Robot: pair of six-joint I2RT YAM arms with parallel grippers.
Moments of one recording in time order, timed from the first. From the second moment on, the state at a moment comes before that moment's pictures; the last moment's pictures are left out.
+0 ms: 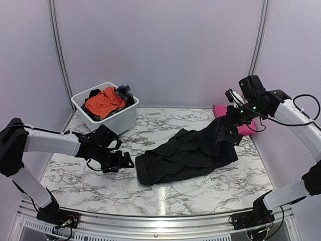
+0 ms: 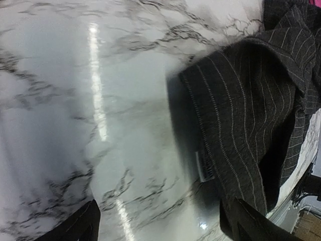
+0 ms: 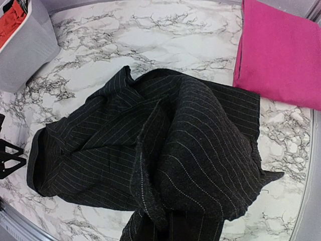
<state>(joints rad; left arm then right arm) -0.69 1.56 0.81 -0.29 0.24 -0.73 0.37 1.31 1.37 -0.94 -0.06 0.24</state>
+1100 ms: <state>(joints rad) -0.58 1.47 0.77 -0.53 -0.01 -0.64 0.35 1.20 0.89 -0.97 -0.16 0.32</state>
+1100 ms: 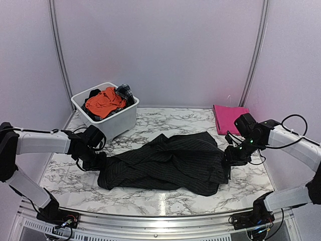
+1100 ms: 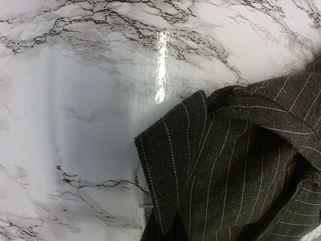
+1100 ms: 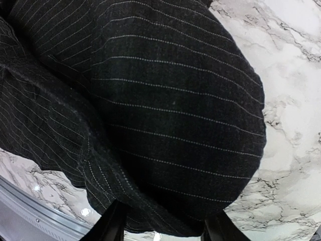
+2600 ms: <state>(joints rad) -0.50 1.47 0.82 -0.60 -0.04 -0.54 0.34 1.24 1.16 -1.01 -0.11 0.21</state>
